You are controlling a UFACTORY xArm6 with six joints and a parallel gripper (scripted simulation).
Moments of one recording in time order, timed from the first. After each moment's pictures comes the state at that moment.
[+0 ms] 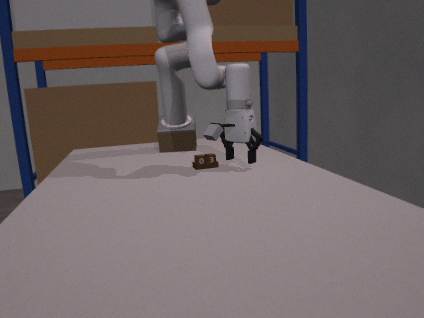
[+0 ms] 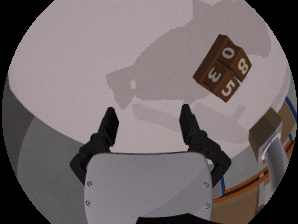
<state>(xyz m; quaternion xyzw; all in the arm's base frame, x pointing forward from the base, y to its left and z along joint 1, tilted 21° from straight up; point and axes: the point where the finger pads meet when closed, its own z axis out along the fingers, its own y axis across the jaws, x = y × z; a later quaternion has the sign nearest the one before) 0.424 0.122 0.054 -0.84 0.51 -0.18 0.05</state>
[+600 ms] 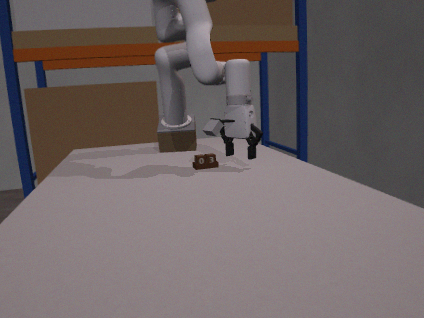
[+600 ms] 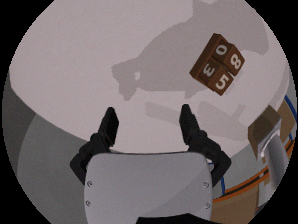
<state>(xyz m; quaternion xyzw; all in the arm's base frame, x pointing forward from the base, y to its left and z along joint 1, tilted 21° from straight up) 0.419 0.124 0.066 -0.84 0.51 -0.18 0.05</state>
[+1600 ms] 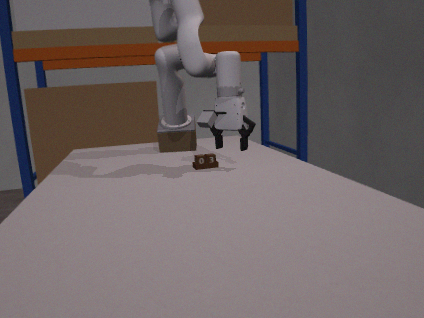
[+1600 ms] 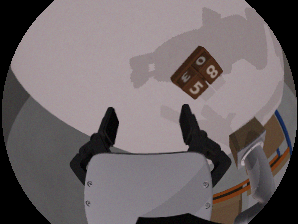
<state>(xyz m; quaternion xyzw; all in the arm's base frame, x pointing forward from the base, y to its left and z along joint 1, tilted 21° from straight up) 0.394 0.102 0.085 -0.88 0.43 -0.18 0.04</state>
